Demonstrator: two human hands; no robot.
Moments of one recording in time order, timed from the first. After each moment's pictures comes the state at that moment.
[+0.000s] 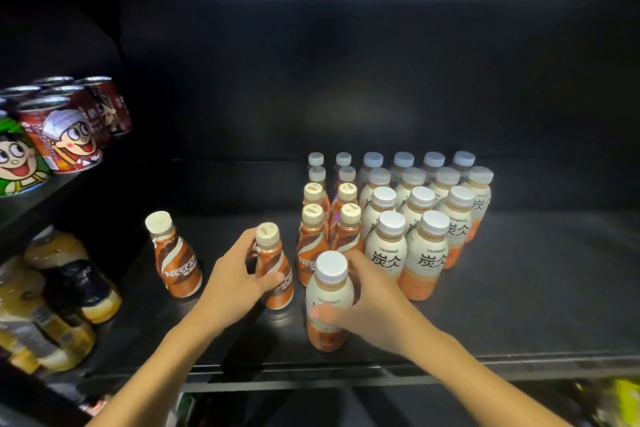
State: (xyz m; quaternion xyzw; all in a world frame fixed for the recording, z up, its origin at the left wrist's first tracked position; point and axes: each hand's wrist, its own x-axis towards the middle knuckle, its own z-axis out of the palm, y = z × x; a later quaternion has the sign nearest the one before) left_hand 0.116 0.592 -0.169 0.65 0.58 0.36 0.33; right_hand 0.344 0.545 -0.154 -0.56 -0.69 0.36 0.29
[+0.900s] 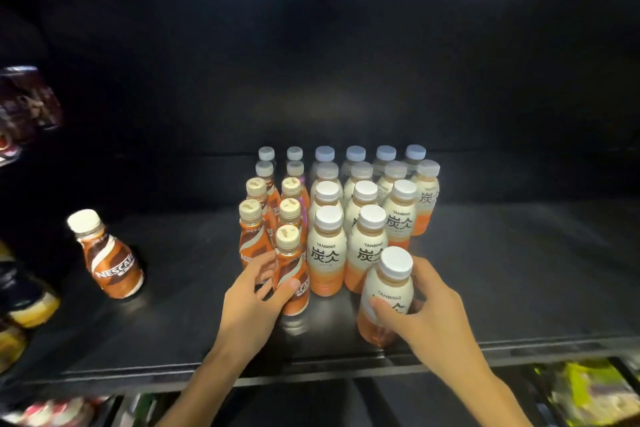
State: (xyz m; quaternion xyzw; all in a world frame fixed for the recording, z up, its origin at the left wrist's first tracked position) left_hand 0.229 0.559 -0.208 0.54 0.54 0.47 0.45; right_hand 0.475 0.497 -0.181 -0.62 -0.57 0.29 0.45
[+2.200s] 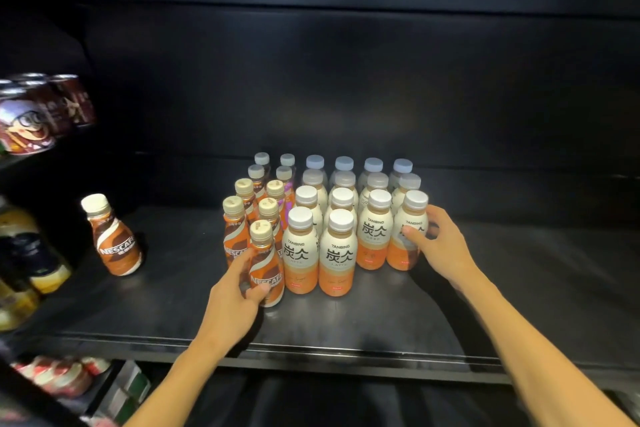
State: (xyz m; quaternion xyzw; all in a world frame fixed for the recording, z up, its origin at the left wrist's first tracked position) left_hand 0.253 0.547 -0.221 0.58 0.62 0.43 0.31; right_hand 0.612 0.622 -0.181 -0.61 -0.59 0.27 0.45
